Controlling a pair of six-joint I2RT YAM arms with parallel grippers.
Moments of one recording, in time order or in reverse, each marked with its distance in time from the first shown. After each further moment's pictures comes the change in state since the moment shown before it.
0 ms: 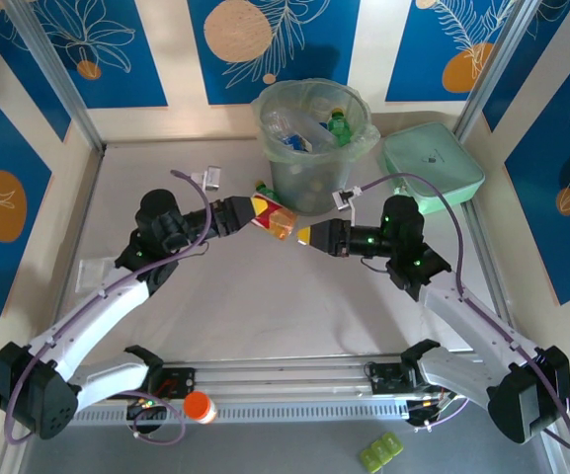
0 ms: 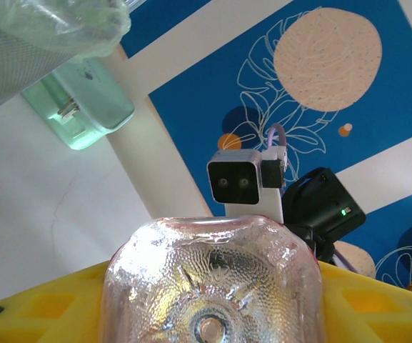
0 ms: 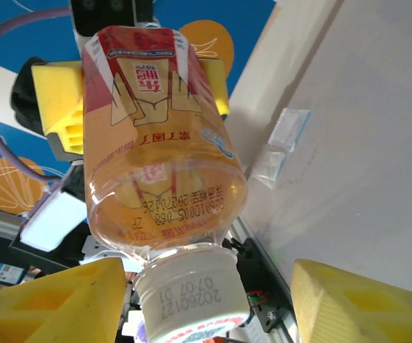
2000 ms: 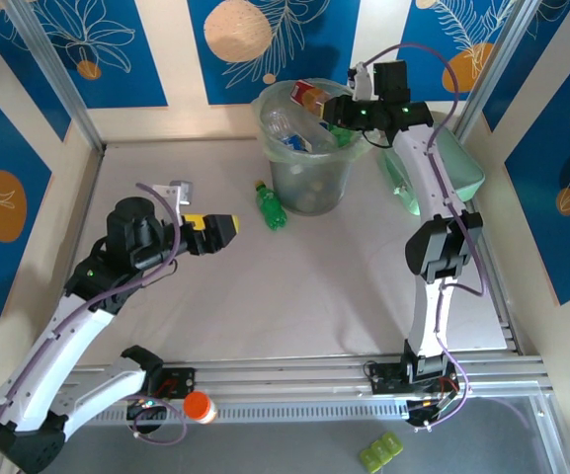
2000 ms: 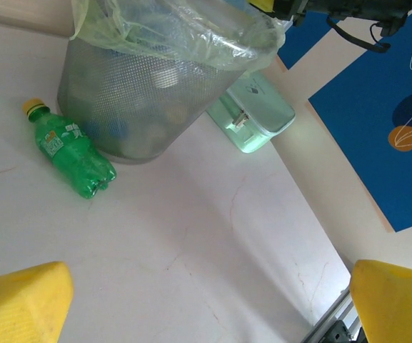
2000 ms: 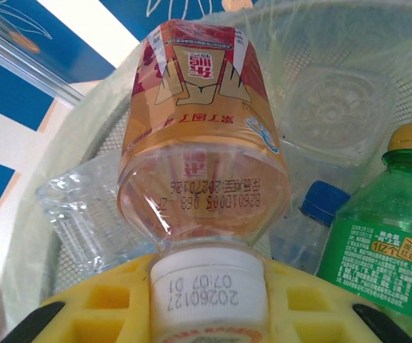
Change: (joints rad) left arm 0.006 -0.217 0.186 -0.789 -0.405 0.479; right arm -0.285 1.073 1.527 -0.925 0.399 -0.649
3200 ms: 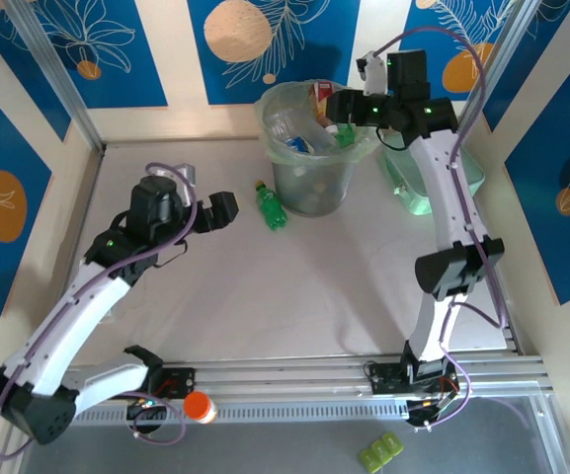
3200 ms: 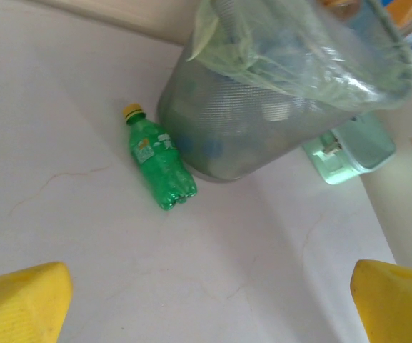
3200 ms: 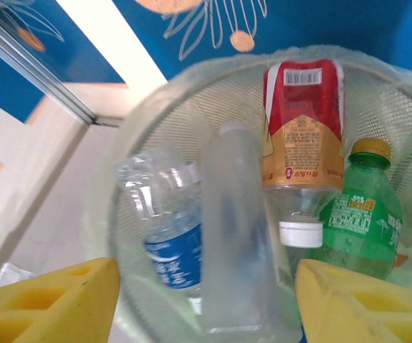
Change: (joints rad) left arm 0.001 0.221 0.124 -0.069 -0.251 -0.069; right arm 0.029 -0.218 0.003 -0.152 0.138 -0.089
